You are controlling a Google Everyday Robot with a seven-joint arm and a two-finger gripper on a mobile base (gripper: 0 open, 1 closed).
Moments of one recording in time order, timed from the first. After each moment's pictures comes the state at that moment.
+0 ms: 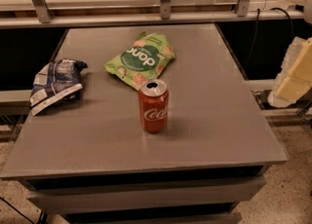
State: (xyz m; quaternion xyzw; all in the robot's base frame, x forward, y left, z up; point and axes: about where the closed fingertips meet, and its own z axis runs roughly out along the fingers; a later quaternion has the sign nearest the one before) arm 0.424 -0.192 1.044 -0.60 0.75 -0.10 0.24
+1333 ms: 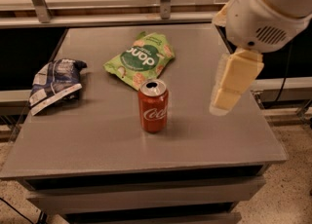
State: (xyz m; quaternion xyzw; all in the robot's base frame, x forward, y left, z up) arm 0.443 -0.114 1.002 -0.65 0.73 -0.04 0.22
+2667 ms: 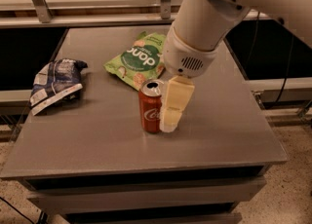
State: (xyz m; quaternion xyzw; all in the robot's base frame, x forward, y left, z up) arm 0.465 -0.023 0.915 -0.70 0.70 0.06 0.16
